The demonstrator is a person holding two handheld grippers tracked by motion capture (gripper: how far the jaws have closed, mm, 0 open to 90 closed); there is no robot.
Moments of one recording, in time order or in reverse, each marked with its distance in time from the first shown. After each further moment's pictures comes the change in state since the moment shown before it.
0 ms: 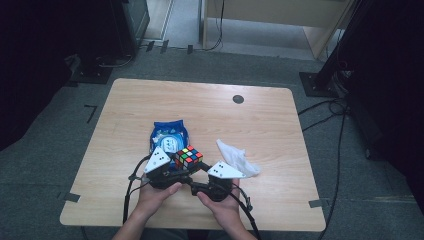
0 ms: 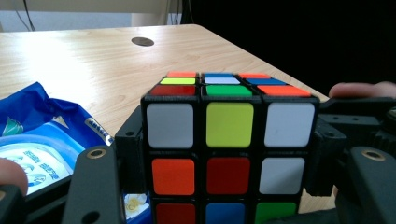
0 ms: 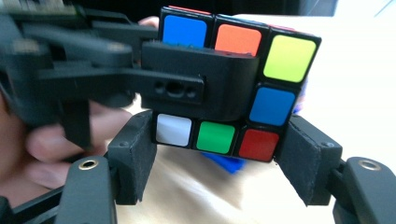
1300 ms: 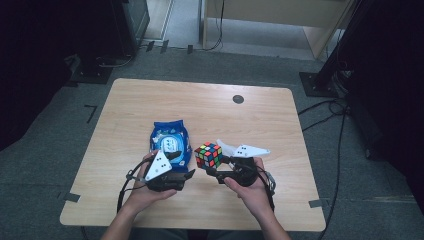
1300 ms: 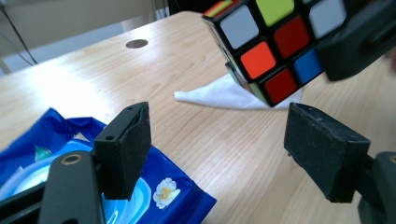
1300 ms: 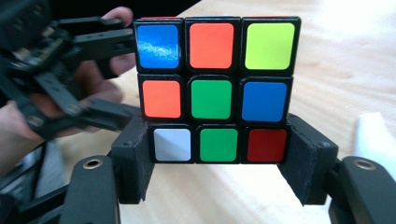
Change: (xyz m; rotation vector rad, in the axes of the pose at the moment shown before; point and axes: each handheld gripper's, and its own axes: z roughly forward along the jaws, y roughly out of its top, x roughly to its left) left arm 0.002 -0.010 -0.002 0.055 0.006 0.332; right arm -0.062 0.040 -0.040 0.197 0.127 0.066
